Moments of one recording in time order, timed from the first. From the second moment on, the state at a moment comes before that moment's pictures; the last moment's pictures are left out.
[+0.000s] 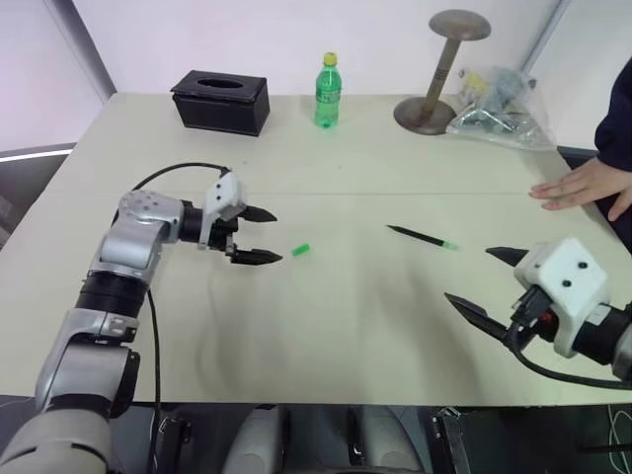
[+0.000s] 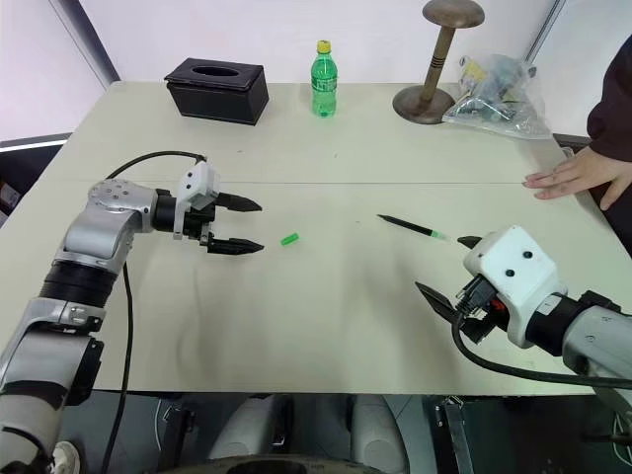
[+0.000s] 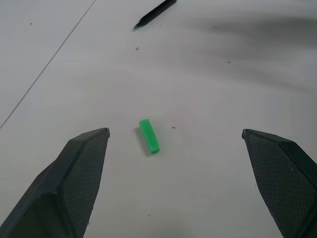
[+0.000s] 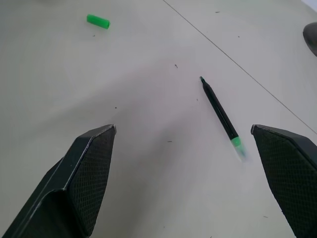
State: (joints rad) left arm -0.76 0.63 -0.14 0.39 -0.21 0.25 -1.39; right arm 0.23 -0.94 -0.66 -1.02 0.72 1.00 0.54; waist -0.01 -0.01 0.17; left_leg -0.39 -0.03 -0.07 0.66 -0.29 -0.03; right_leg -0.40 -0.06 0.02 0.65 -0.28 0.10
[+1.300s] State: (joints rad) left arm -0.75 0.35 -0.18 0.77 -0.01 -0.18 -1.00; right arm 0.33 -0.94 -0.57 -1.02 0.76 0.89 0.32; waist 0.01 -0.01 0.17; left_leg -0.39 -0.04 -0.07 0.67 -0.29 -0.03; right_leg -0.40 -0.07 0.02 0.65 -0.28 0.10
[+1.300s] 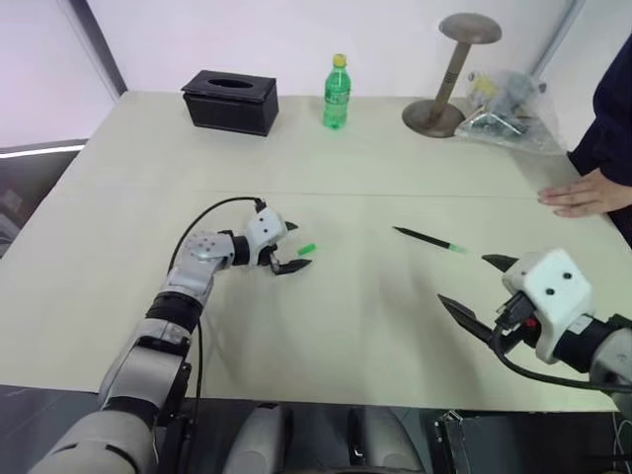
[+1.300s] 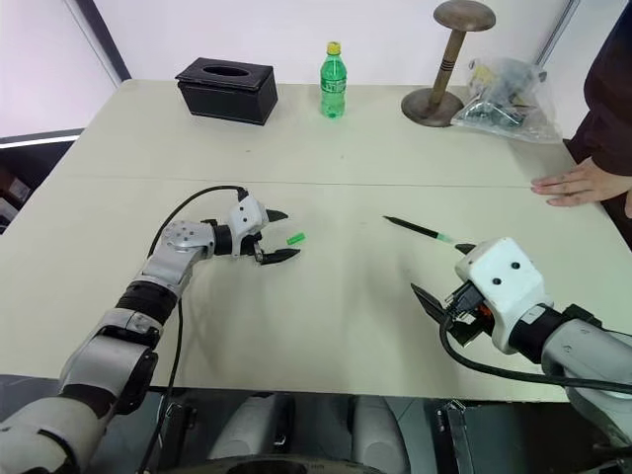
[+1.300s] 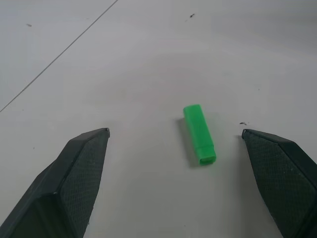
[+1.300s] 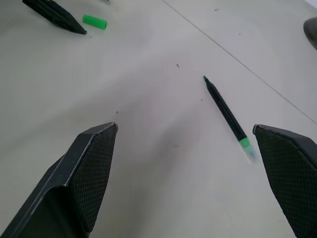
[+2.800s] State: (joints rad) left arm -0.94 0.42 -0.13 0.74 -0.13 -0.15 -1.37; right arm -0.08 -0.98 -0.24 -0.49 0.63 0.64 0.55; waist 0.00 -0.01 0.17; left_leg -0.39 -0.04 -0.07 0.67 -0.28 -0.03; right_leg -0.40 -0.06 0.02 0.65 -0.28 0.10
